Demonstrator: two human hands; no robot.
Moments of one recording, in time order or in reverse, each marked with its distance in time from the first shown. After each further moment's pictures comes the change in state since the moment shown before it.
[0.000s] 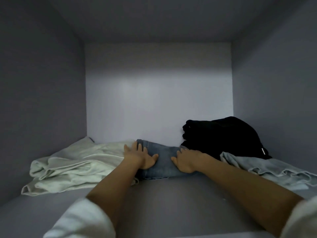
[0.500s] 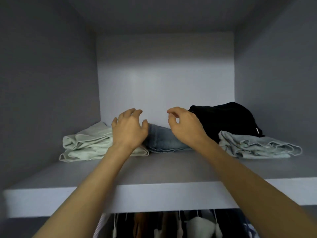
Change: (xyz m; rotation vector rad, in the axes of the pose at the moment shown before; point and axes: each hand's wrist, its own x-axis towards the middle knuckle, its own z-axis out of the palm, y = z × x) left_hand -0.140 -0.033 -0.027 -0.481 0.805 -0.004; right_hand -0.118 -0.057 -0.034 0.773 0.918 -0.165
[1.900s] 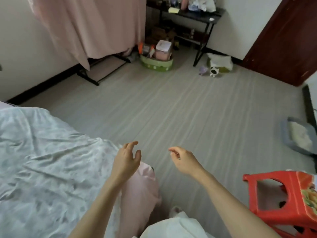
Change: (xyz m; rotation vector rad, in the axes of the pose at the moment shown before) left_hand -0.986 -0.078 -0.557 0.629 0.590 -1.991; right_hand -0.844 -0.669 0.136 0.676 -1.921 -1.150
